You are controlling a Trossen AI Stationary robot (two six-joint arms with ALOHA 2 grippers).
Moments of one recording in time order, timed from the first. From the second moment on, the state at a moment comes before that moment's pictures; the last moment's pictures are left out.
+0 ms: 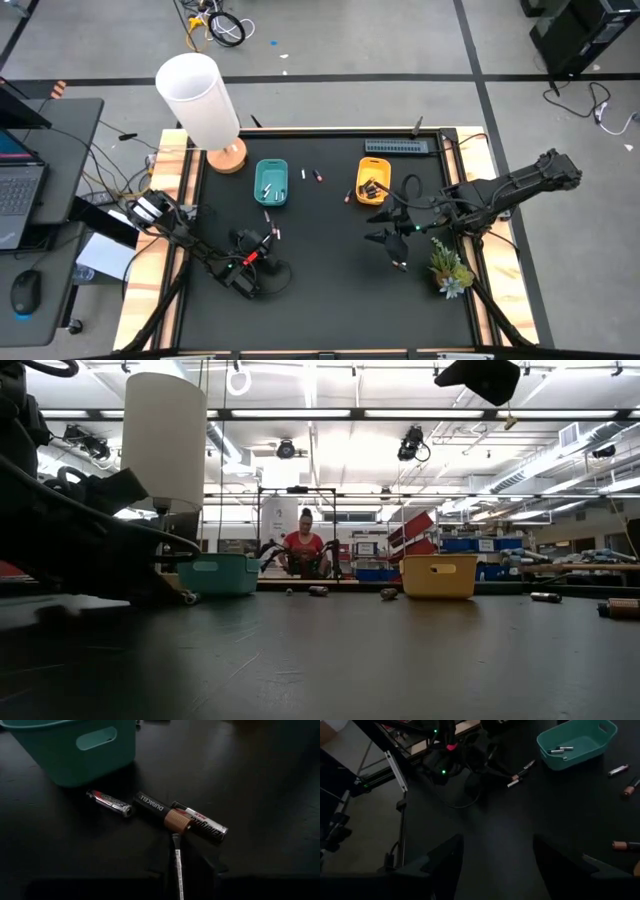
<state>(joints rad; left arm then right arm) -0.64 1.86 0.59 -0.26 -1.04 -1.52 0.31 1.14 1.01 -0.48 0.23 0.59</state>
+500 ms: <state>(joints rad) -0.64 1.84 0.59 -0.28 -1.02 -1.51 0.31 1.14 1.01 -0.50 0.23 0.60</state>
